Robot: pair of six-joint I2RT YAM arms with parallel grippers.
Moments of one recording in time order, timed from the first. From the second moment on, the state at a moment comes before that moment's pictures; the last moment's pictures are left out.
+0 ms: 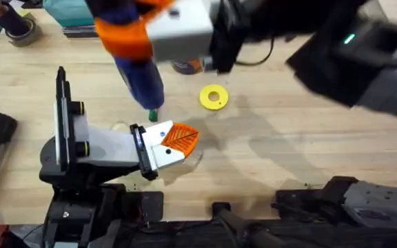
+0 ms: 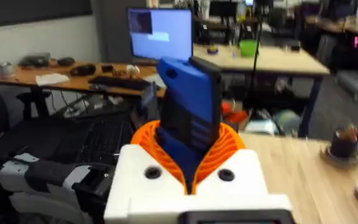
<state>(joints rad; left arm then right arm) -0.03 0.01 0.01 -0.13 1.19 0.03 0.73 1.36 1.07 0.54 -1.02 0.18</state>
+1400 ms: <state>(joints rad) -0.03 0.01 0.01 -0.13 1.19 0.03 0.18 1.70 1.55 -1.05 -0.13 -1.07</state>
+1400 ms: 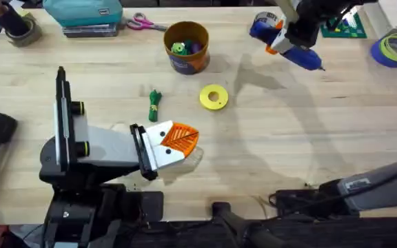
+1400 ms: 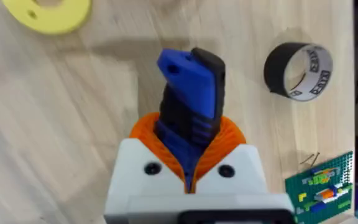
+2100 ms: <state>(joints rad) -0.03 0.01 0.01 -0.13 1.18 0.03 0.14 1.78 1.17 -0.77 -0.01 -1.33</state>
